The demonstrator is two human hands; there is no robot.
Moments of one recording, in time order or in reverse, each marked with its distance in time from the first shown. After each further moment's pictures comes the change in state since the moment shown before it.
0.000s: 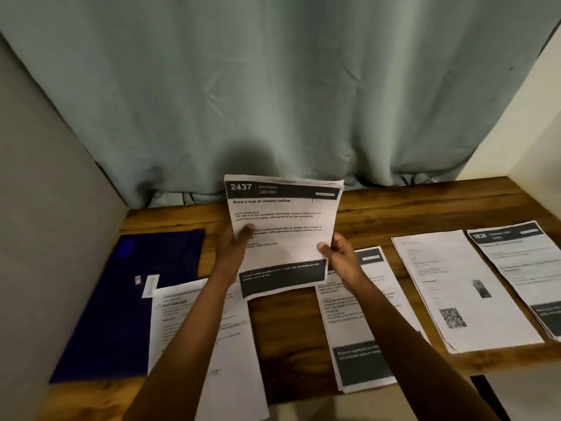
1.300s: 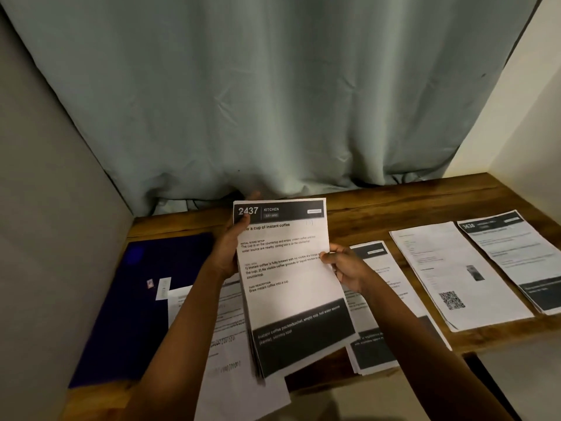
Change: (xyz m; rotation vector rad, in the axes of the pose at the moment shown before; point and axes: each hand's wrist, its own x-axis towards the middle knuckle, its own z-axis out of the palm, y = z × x) left_hand -0.024 0.043 -0.041 -0.400 -0.390 -0.162; right_hand -0.044 -0.013 0.018 0.067 -0.128 0.269
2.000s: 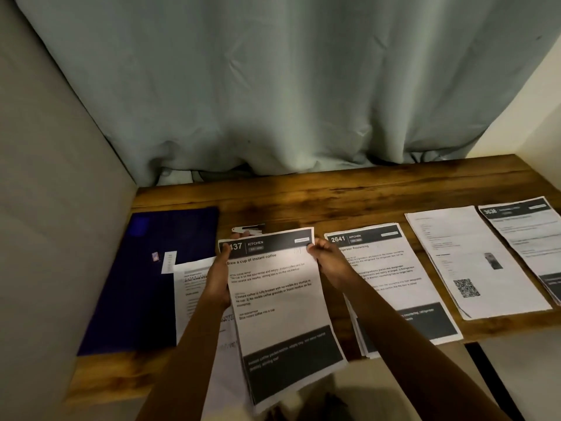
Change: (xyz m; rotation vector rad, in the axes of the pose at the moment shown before) left_hand -0.028 -0.083 -0.075 -0.270 0.441 -0.299; right_hand 0.035 0.055 0.044 -0.119 0.100 0.018
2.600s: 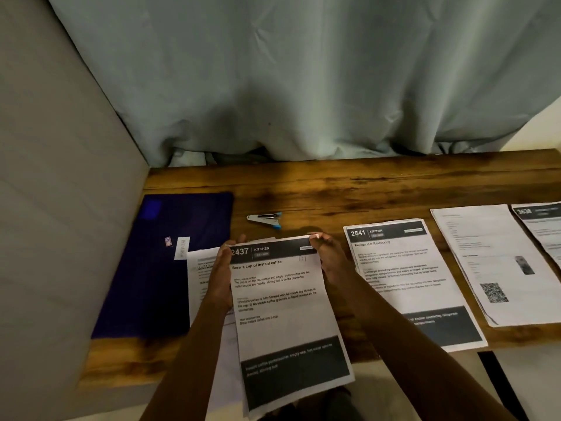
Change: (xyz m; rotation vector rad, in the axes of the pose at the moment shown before) left_hand 0.024 -0.011 -0.052 0.021 0.032 0.173; right_hand 0.022 0.008 0.042 -0.037 0.157 0.122
